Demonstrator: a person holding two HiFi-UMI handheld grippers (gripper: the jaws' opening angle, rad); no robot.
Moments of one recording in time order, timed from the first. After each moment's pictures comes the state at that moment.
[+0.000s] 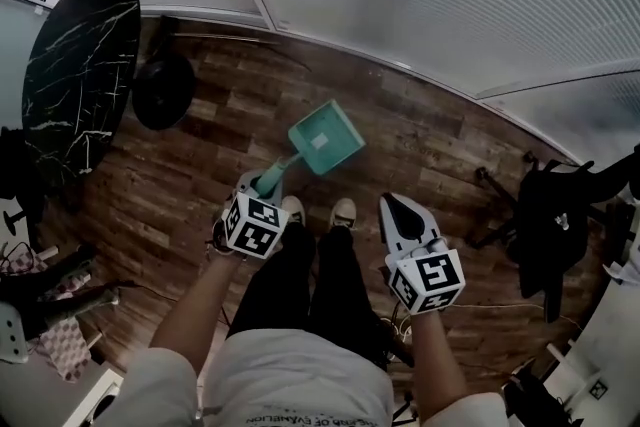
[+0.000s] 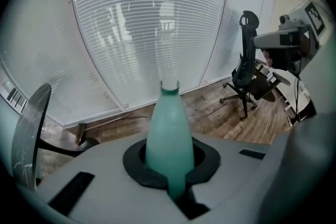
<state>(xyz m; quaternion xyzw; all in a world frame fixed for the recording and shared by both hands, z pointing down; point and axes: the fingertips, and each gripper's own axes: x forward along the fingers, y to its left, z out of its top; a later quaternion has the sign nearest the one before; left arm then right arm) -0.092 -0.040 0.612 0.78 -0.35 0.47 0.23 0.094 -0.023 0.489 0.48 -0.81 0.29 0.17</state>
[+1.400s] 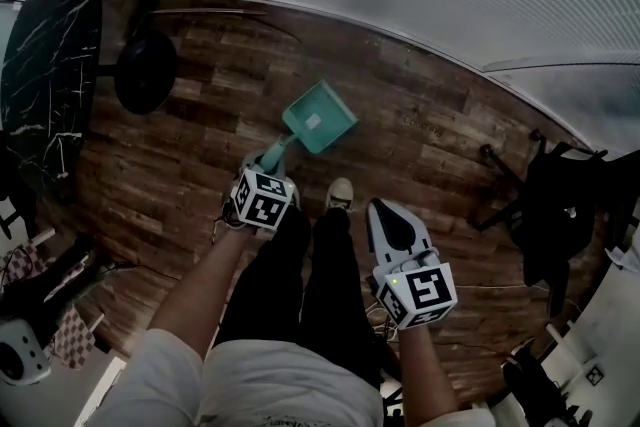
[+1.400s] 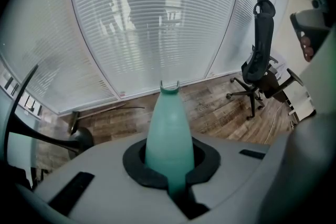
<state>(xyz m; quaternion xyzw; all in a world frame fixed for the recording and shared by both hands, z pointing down) -0.073 -0.057 0.742 0.75 -0.36 0.49 0.27 0.093 -0.017 0.546 0.49 -0.79 0.34 0.16</state>
